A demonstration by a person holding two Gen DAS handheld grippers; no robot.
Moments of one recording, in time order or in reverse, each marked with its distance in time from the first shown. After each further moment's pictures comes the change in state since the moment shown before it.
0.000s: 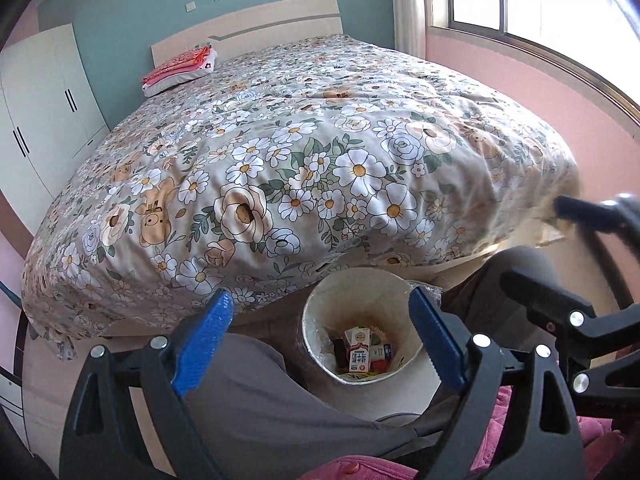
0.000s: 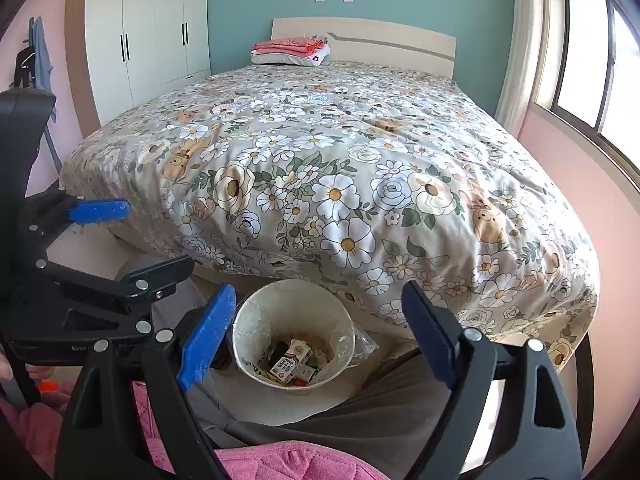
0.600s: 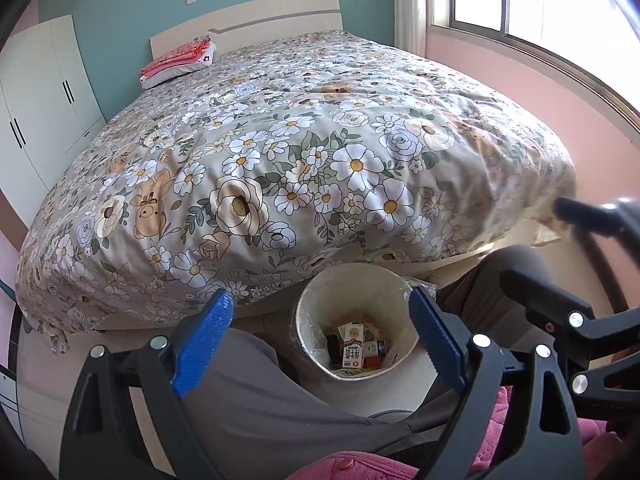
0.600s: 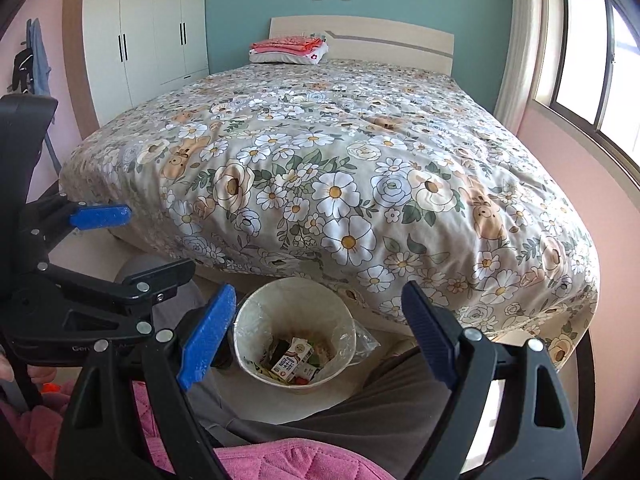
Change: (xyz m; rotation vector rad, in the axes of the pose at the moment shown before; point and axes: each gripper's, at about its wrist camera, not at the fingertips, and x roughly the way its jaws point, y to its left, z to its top) left arm 0.003 -0.001 -0.002 -0.019 0.021 -0.026; right arm 0.002 0.000 0.000 0.017 0.013 0.010
